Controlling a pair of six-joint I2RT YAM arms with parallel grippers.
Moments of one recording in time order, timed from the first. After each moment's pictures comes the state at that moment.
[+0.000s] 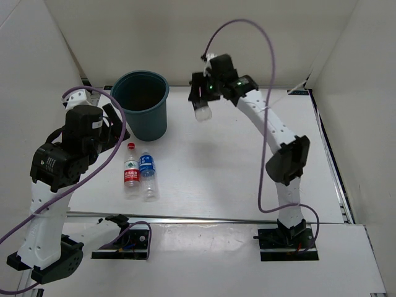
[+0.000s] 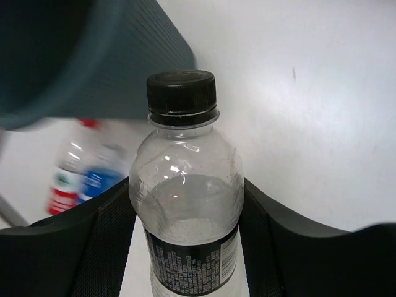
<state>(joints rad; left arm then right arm) -0.42 1.05 1.74 -1.31 -0.49 -0.63 0.60 2.11 2.22 -0.78 -0.17 0.30</state>
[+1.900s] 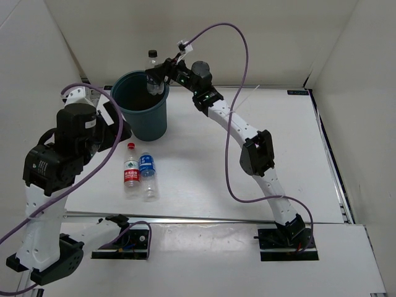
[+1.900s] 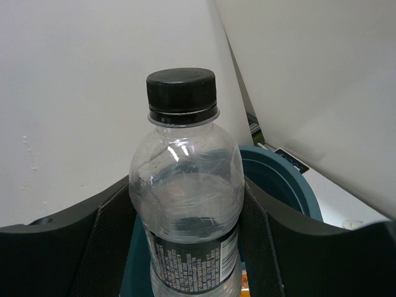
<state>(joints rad) -0.42 1.06 1.81 -1.31 -0.37 -0.60 0.68 2.47 2.47 0.30 -0.37 0.49</state>
